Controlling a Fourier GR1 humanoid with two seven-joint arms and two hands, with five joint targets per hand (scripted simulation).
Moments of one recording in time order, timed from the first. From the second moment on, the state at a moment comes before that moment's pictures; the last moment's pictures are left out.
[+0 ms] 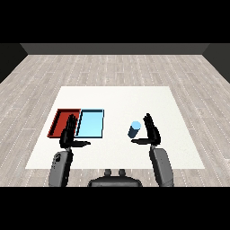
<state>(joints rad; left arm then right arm) -0.02 0.08 0.05 -1.58 0.10 -0.10 -0.31 -0.07 -0.01 0.02 -1.52 -0.08 0.05 -0.21</state>
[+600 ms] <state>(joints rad) -0.01 0.06 0.05 -1.59 0.11 -0.10 -0.31 -0.15 -0.01 -0.04 -1.33 -0.11 0.03 -0.27</state>
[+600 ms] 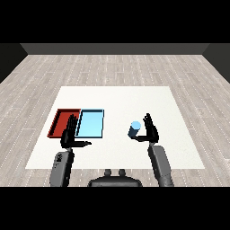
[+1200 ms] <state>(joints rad) -0.01 0.07 0.08 -1.60 0.15 -0.13 -0.29 -0.29 -0.02 -0.08 -1.10 -0.16 0.04 -0.31</state>
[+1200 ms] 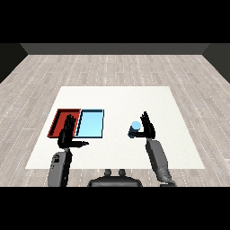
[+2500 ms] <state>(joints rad) -0.02 0.06 0.08 -1.60 0.14 -0.12 -0.28 -0.43 -0.01 0.02 -0.87 -0.21 -0.21 -0.38</state>
